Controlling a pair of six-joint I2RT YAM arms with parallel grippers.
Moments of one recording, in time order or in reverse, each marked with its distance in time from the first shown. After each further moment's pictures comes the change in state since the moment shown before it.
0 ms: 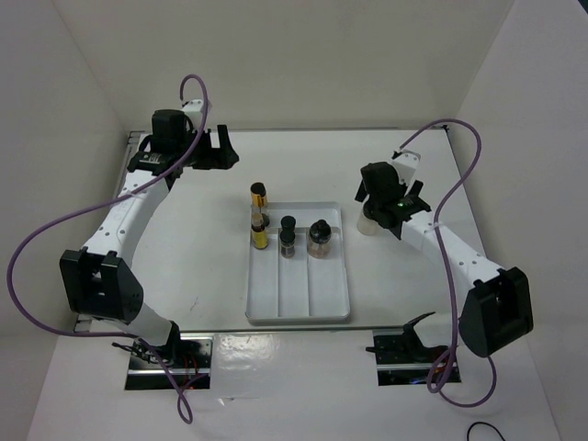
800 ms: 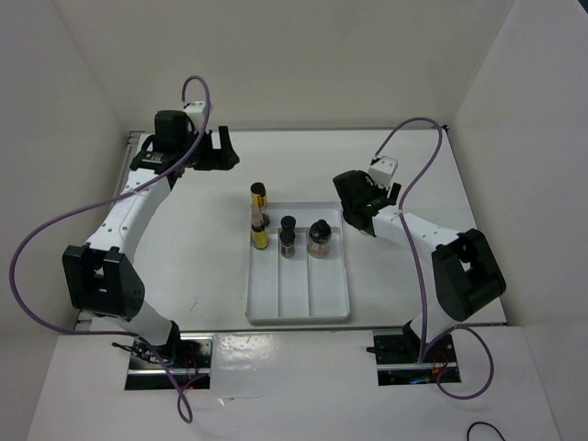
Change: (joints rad) left arm 0.000 0.018 0.000 0.000 -0.006 0.001; right arm 0.099 0.243 -0.031 0.183 0.300 0.006
